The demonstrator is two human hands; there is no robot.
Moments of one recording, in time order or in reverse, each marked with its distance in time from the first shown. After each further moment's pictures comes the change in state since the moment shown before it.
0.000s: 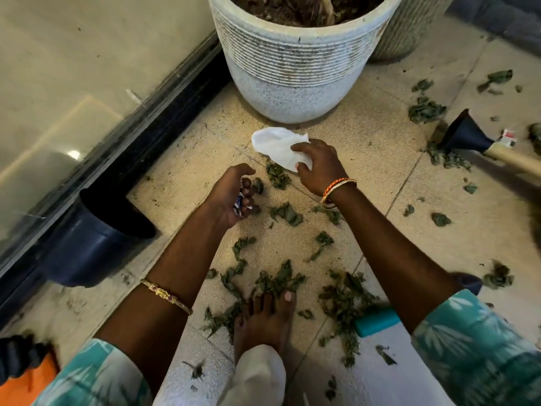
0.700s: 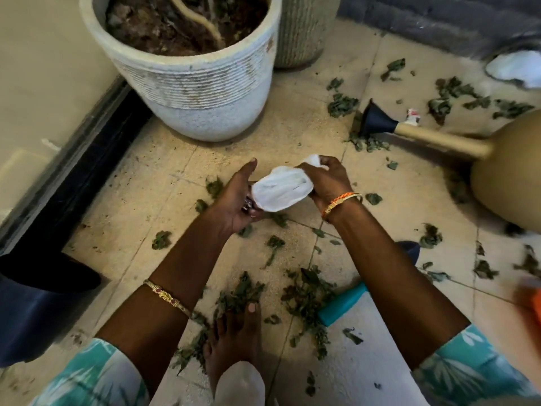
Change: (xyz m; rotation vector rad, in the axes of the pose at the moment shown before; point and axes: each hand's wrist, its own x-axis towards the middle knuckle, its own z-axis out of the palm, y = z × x) left_hand 0.003 -0.010 0.095 0.082 -0.408 -0.068; right_hand -0.057 0.035 -0.060 1.180 0.459 0.589
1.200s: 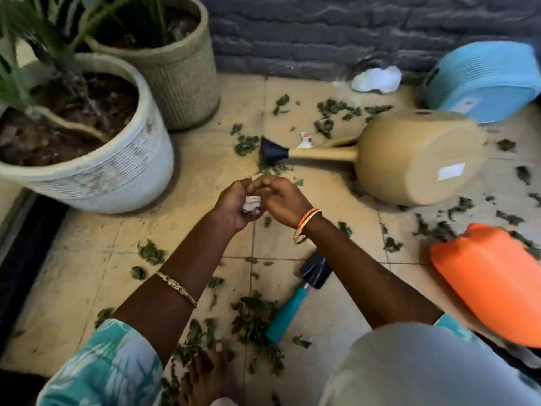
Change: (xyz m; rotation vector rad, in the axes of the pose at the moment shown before) left_hand 0.015 0.006 0.159 0.168 -0.031 0.033; right_hand -0.036 -0.068 -0.089 -0.608 -0.151 -0.435
